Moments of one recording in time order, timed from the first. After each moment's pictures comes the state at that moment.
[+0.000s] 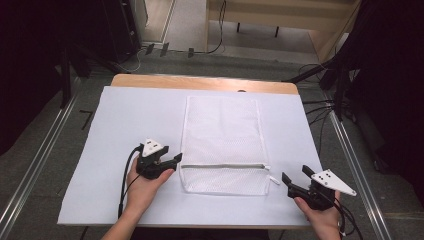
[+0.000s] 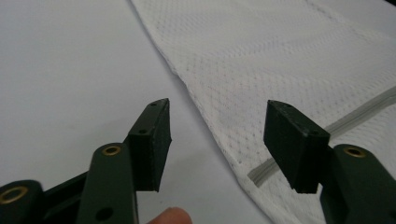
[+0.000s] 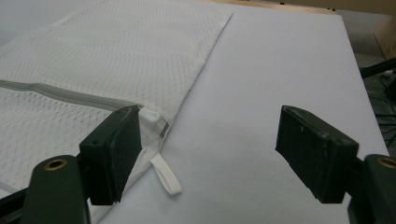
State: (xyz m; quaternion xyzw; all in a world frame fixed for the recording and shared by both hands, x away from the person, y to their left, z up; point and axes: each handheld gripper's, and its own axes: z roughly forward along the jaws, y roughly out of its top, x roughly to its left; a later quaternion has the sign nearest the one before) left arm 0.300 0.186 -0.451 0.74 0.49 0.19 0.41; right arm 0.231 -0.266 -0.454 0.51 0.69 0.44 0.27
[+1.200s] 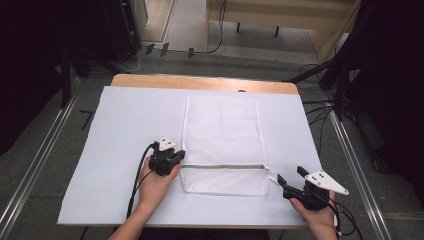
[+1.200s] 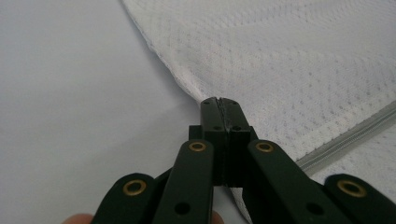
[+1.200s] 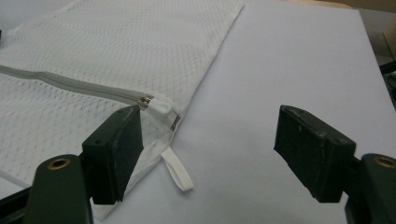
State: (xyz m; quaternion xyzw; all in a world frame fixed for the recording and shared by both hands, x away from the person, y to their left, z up) left arm 0.319 0.167 -0.472 0.77 0.49 0.16 0.37; right arm 0.232 -0.256 -0.461 0.50 0.70 0.43 0.27
